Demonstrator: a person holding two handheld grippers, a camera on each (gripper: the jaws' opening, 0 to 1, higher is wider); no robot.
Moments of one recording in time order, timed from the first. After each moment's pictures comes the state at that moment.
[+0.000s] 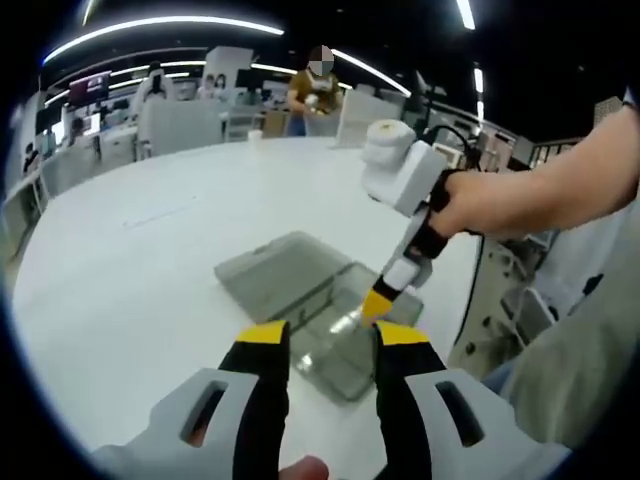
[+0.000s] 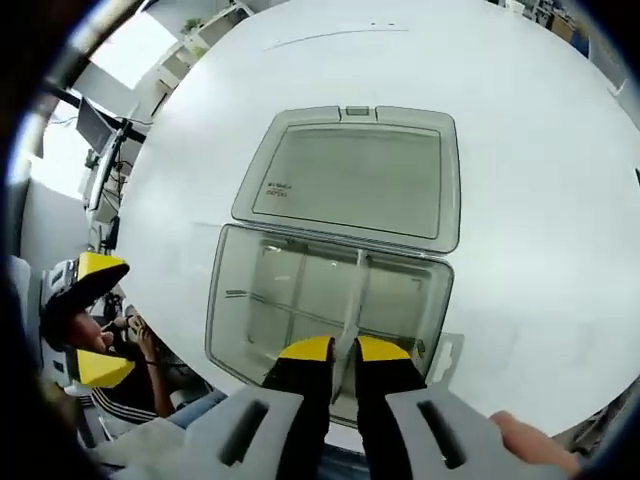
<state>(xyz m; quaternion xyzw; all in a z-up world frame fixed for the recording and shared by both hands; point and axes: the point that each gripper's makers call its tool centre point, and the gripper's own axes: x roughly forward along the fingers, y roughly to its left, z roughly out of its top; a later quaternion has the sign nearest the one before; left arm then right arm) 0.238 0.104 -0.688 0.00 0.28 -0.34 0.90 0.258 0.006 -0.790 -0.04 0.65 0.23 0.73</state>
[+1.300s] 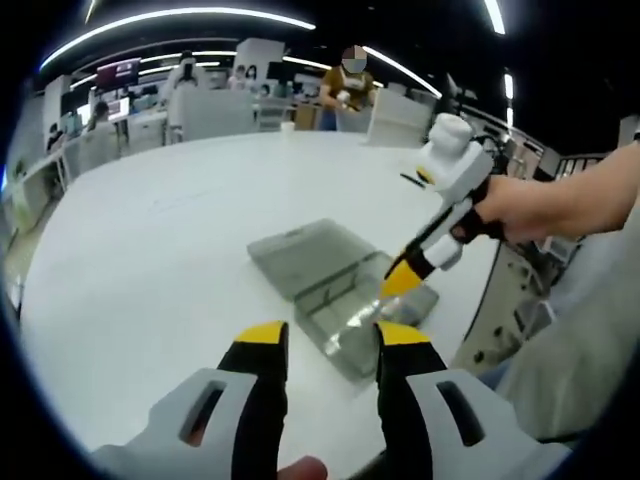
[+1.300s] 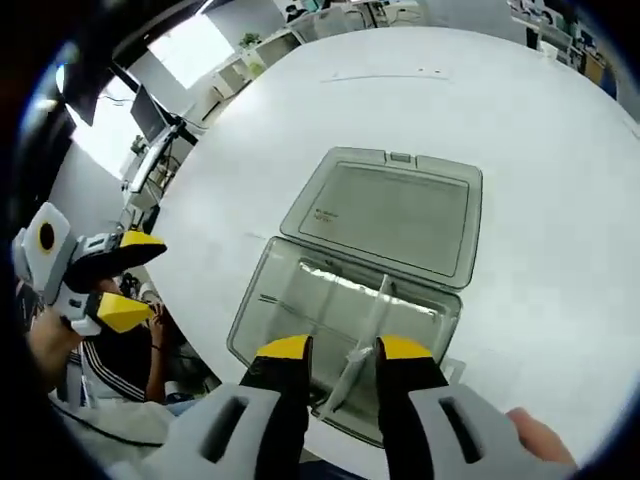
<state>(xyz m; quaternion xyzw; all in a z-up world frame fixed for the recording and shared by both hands) 0.228 0.138 -0.691 -0.02 0.31 -0.27 0.91 0.264 0.015 -0.760 -0.02 0.54 0.36 0.76</state>
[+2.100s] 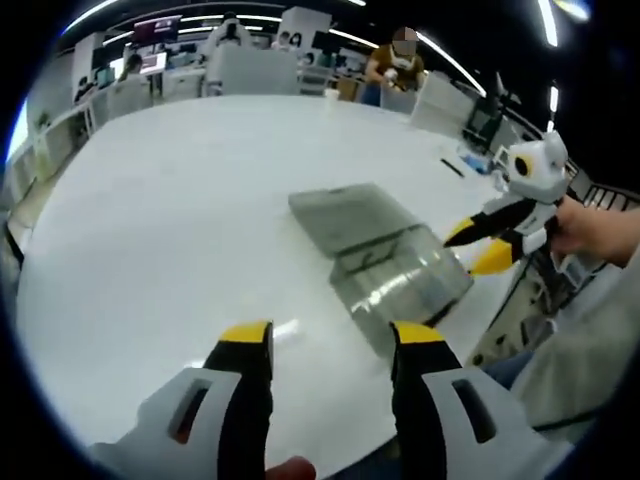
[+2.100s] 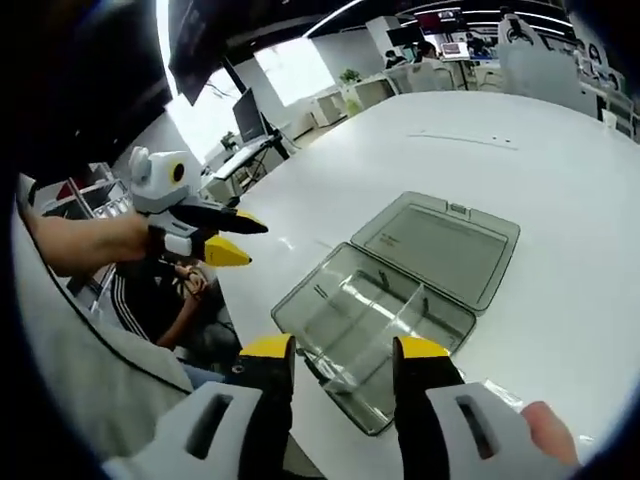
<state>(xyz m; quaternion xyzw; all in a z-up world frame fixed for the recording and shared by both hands) 0.224 0.169 -0.737 -0.05 0.39 -0.20 0.90 0.238 0.005 -0.736 -0.03 0.41 0.52 0.75</state>
